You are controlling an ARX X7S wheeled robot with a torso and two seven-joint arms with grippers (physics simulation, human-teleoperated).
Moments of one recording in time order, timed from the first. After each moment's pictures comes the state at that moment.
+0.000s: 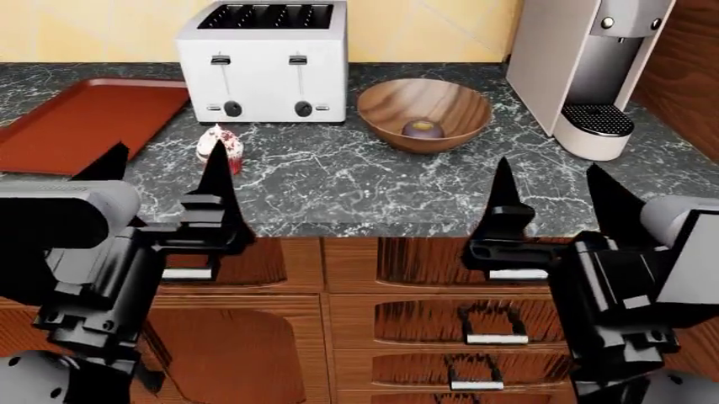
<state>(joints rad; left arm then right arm) -0.43 -0.27 -0.19 0.94 -0.78 -1.02 -0.36 0.43 0.45 0.03 -0.95 1.03 0.91 0.78</state>
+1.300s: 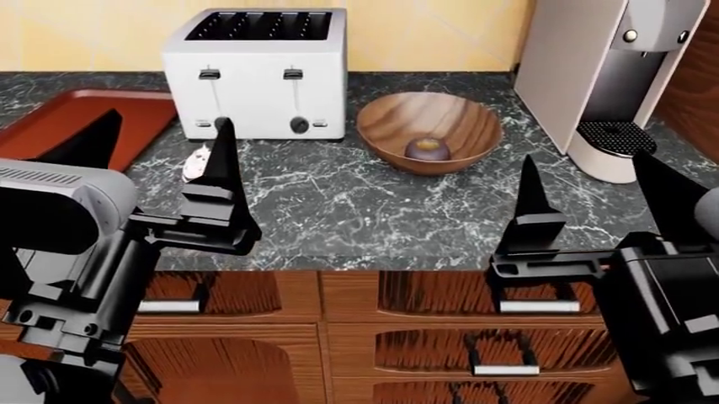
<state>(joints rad) -0.57 -0.41 -0.16 1.01 -1.06 -1.08 -0.58 0.67 0.71 0.05 -1.03 1.60 1.01 1.20</state>
